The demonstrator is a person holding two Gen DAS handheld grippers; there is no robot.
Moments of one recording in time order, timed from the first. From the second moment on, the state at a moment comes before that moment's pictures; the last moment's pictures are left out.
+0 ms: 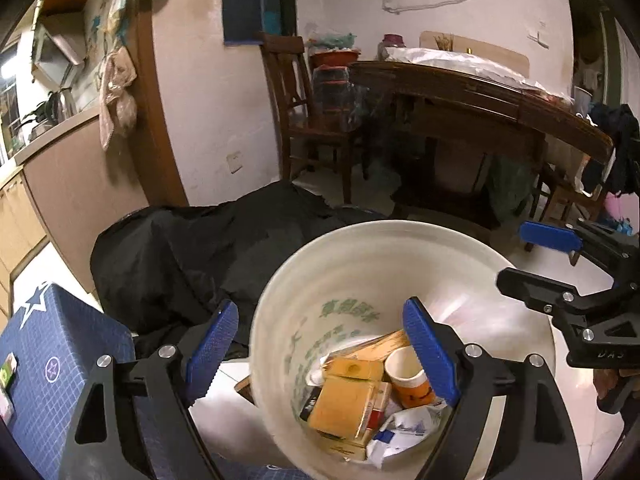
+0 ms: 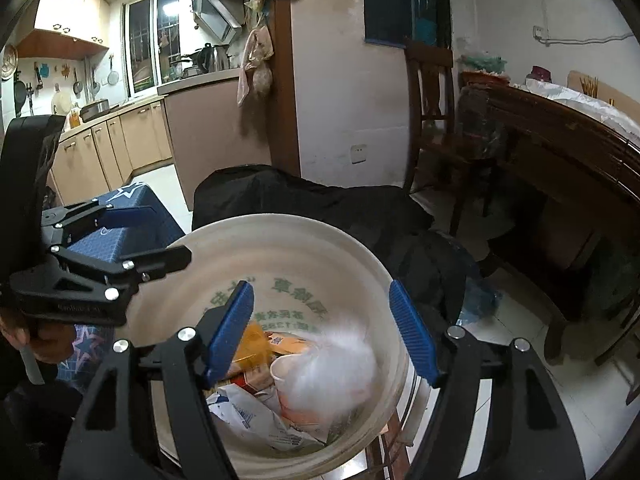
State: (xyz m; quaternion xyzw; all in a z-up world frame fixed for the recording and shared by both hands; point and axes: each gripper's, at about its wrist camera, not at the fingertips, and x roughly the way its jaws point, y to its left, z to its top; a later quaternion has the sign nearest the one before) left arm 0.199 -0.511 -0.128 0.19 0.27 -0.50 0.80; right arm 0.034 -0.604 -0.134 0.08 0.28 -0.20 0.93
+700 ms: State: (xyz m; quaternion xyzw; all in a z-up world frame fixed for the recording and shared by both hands) left arm 0.269 -0.271 -0.125 0.13 0.29 -0.38 0.87; right arm 0.125 -0.465 -0.106 0.01 0.27 -0.02 0.96
